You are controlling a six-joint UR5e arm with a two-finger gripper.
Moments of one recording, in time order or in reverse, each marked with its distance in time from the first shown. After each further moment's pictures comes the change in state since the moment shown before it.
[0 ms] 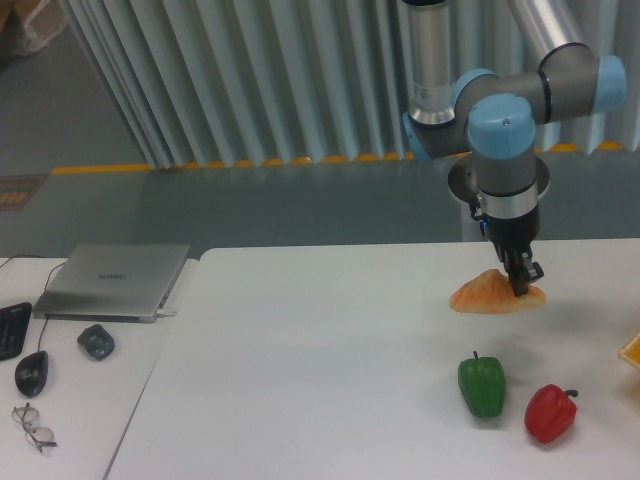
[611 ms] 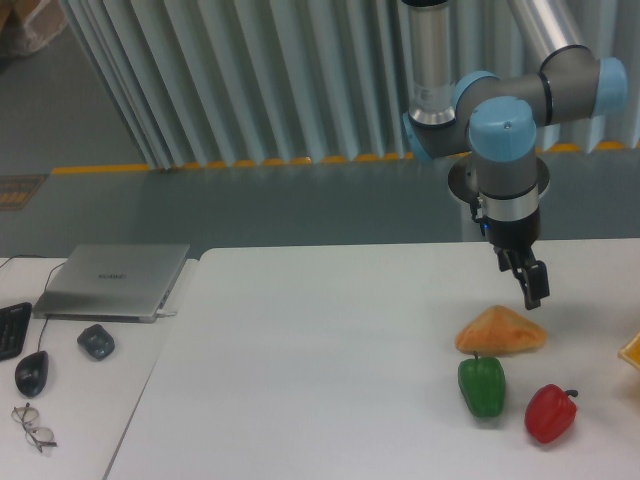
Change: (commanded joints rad) arm 0.024 -0.044 0.086 -0.005 -0.003 0.003
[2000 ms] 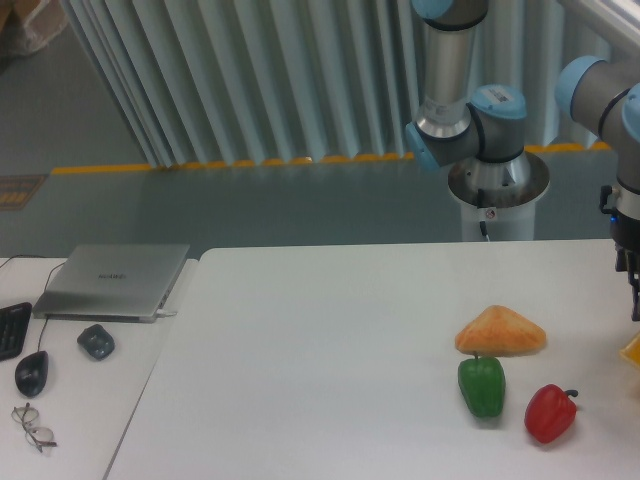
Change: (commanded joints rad) arm 0.224 -0.112 0.223 -0.153 -0.087 0.555
